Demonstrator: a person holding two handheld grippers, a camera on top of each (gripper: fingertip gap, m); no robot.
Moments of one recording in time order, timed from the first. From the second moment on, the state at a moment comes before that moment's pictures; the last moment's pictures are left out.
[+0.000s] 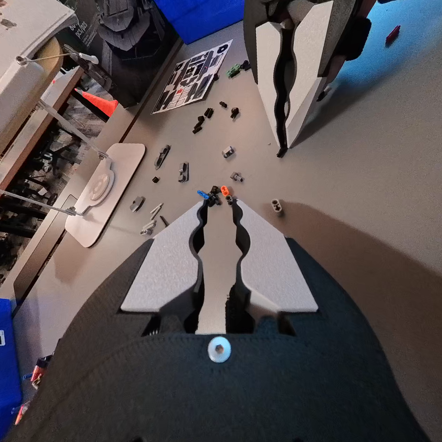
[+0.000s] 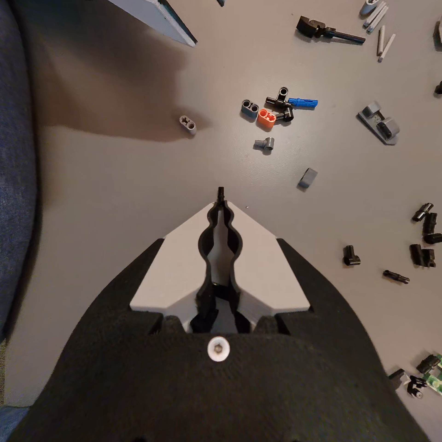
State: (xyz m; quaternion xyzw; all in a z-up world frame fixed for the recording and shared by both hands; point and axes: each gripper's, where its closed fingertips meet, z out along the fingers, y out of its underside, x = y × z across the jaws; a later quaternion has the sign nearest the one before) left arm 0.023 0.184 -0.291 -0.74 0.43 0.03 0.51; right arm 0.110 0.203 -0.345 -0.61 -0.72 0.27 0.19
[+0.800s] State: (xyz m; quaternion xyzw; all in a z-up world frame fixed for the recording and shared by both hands) left arm 0.015 0.177 -0.293 -0.76 0.42 0.03 0.50; right arm 0.109 0.209 -0.327 -0.61 -0.70 0.30 0.22
